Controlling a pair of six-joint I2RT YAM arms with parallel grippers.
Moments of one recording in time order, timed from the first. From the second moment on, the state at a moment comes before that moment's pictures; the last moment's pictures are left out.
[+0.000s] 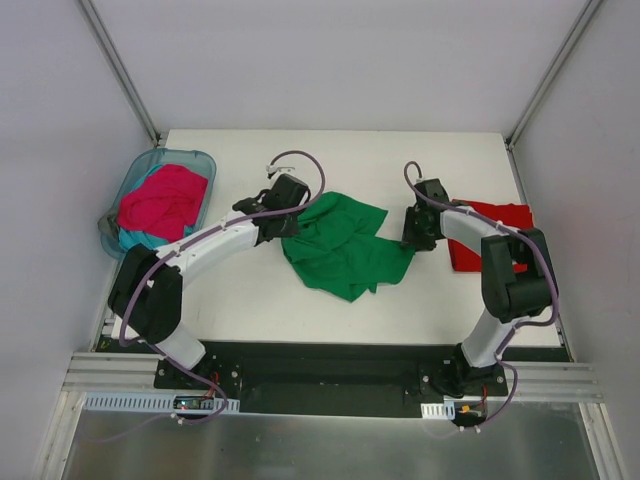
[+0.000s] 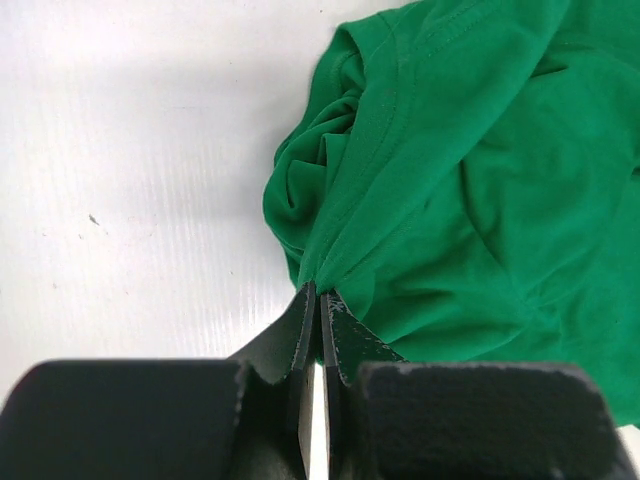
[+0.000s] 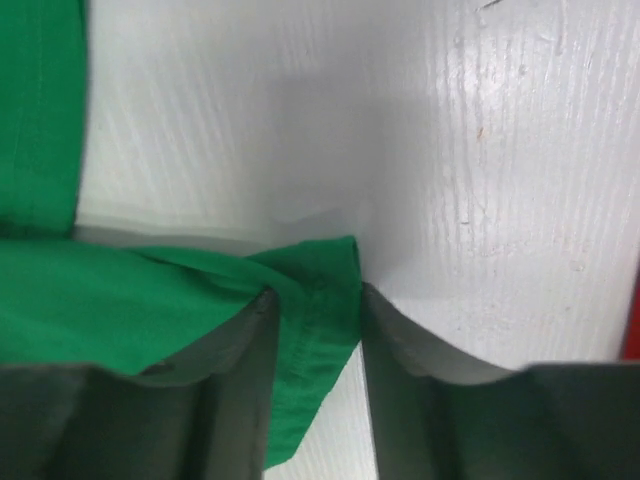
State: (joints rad) left arm -0.64 1.59 1.18 -0.52 -0.34 -0.52; right arm 0.26 1.72 1.03 -0.45 0.01 0.38
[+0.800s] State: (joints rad) left arm -0.44 1.07 1.05 -0.48 -0.28 -0.49; right arm 0.29 1.33 1.23 -0.66 0.22 0.30
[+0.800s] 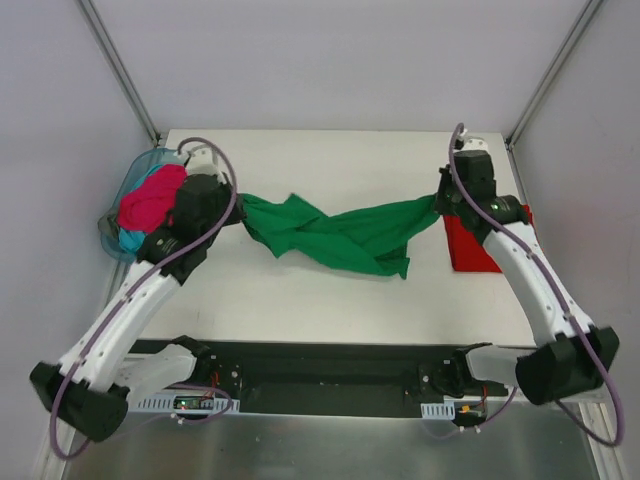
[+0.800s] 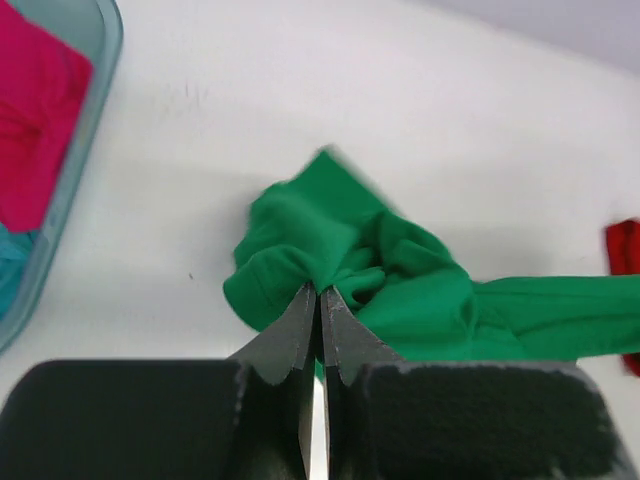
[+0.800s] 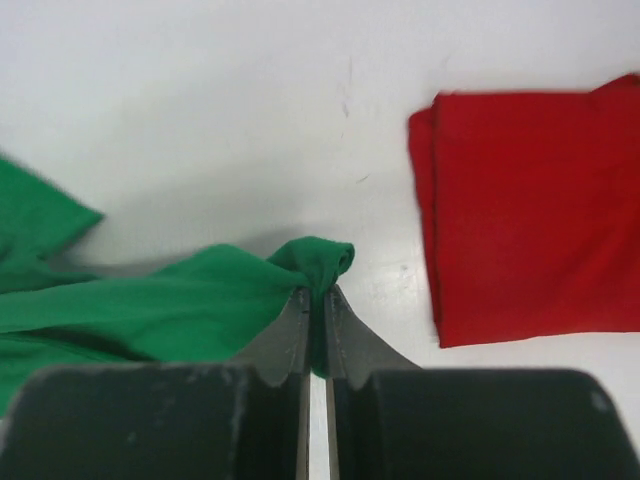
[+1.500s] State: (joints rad) left arm -0.45 0.32 1.05 -0.45 -0.40 -0.50; right arm 0.29 0.74 1.71 -0.83 0.21 0.22
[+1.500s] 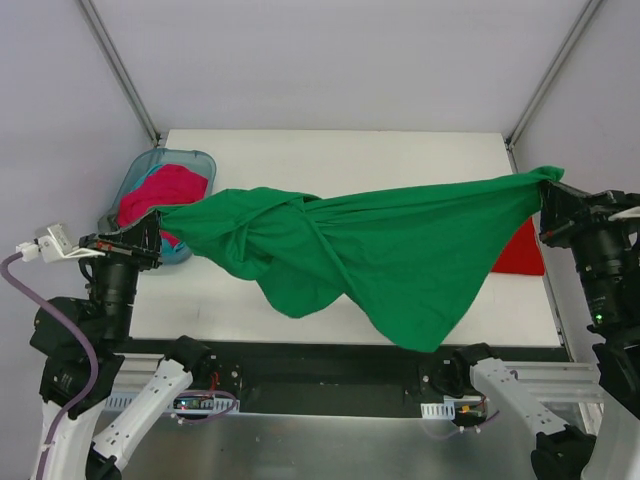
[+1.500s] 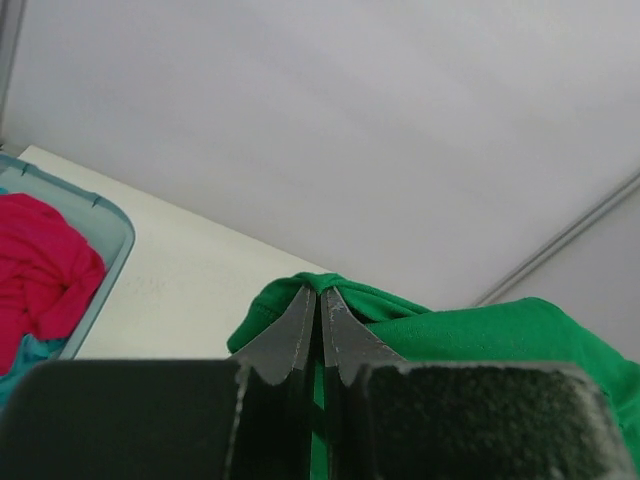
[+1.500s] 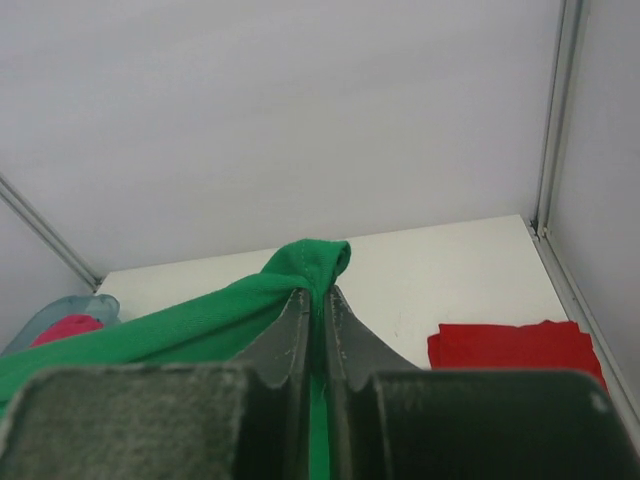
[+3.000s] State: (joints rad) left arm -0.23 1.36 1.08 -0.49 -0.37 -0.61; right arm 0.19 1.44 1.26 -0.65 0.24 0.21
